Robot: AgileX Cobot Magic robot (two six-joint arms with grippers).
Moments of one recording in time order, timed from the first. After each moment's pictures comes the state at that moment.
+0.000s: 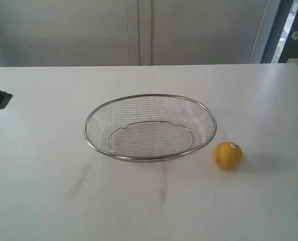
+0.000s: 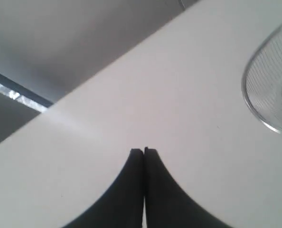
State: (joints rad) left arm -0.68 1.00 -0.90 0.78 0.78 -0.36; right arm 0.73 0.85 -0.92 -0.62 1.15 0.55
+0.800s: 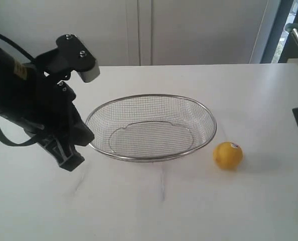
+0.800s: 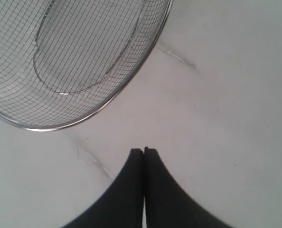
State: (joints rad) left arm -0.70 1.30 -1.05 -0.19 0.85 0.49; right arm 0.73 0.85 -0.92 -0.62 1.10 0.55
